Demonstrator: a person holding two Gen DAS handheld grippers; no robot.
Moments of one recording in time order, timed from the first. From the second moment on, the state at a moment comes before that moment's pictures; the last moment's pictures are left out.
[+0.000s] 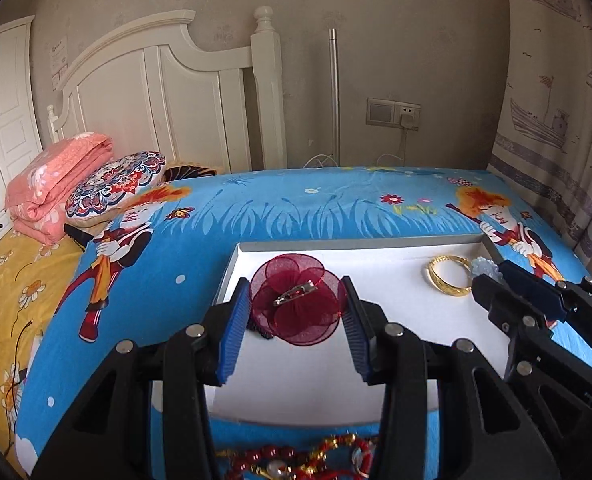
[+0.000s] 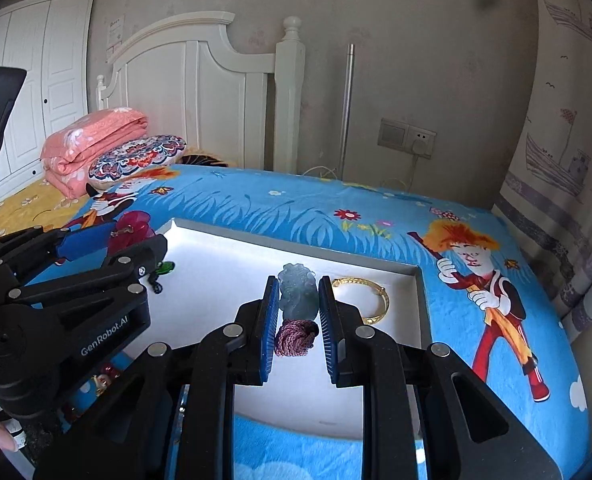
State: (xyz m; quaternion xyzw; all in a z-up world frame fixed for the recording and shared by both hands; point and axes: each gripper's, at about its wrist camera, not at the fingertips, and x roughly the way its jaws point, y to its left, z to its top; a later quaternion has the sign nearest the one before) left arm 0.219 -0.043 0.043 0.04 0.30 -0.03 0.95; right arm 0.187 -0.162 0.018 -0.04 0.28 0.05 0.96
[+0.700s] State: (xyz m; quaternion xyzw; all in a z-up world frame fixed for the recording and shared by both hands) left arm 0.237 -0.057 0.024 0.08 0.31 0.01 0.95; right arm 0.204 -0.194 0.009 -0.01 0.30 0.01 0.95
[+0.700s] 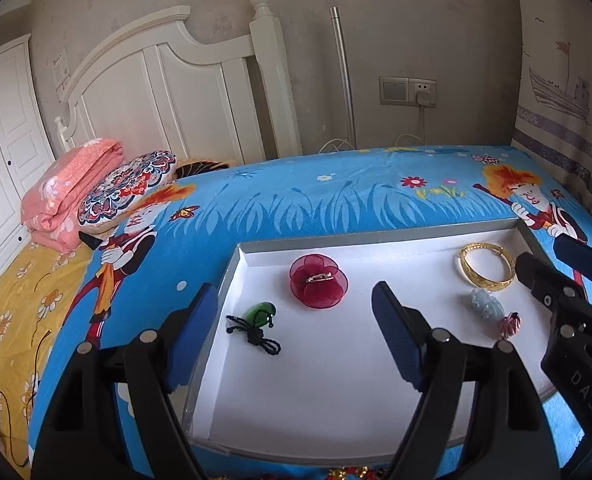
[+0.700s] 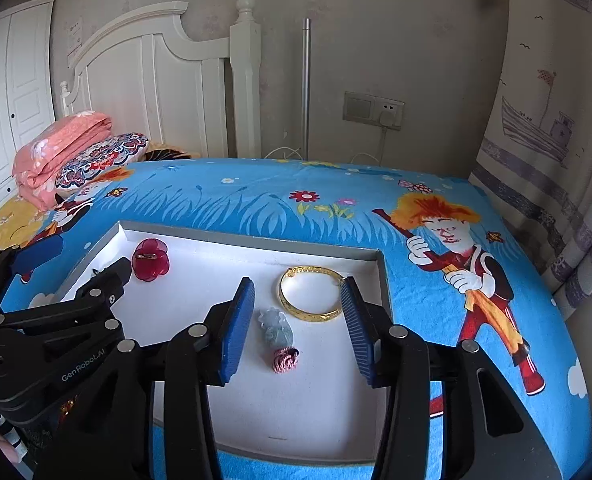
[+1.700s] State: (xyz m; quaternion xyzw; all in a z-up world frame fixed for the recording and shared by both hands) left arm 0.070 0.008 -0.022 0.06 0.26 0.01 0.96; right arm 0.071 -0.156 -0.039 -0.03 0.28 0.04 0.96
